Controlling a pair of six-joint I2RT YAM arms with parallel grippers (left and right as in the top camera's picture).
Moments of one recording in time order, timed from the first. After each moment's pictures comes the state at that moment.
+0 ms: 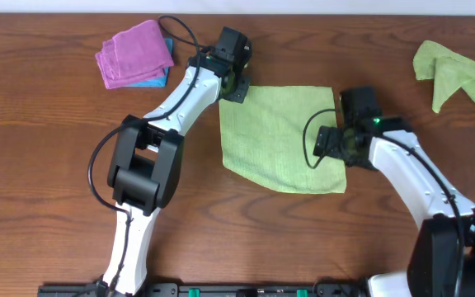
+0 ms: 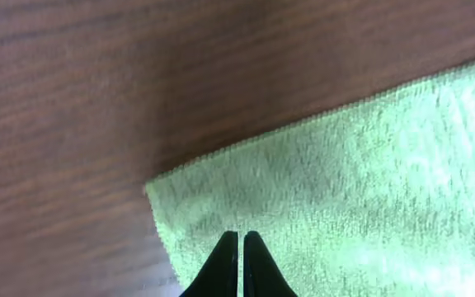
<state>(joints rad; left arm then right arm) -0.42 2.29 1.87 -0.72 0.03 -0.07 0.15 1.62 1.08 -0.80 0.12 0.42</state>
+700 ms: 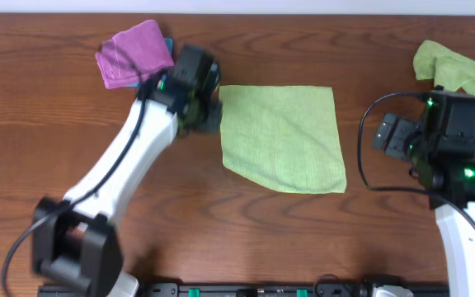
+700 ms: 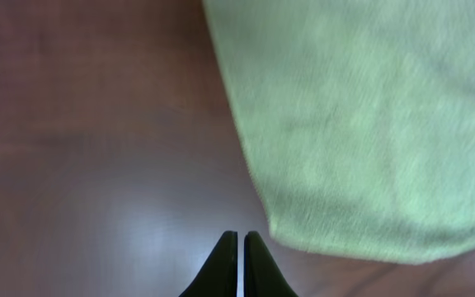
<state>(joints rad) -0.39 1.67 1.35 -0.86 0.12 -0.22 -0.06 1.13 1.14 -0.91 0.16 0.26</state>
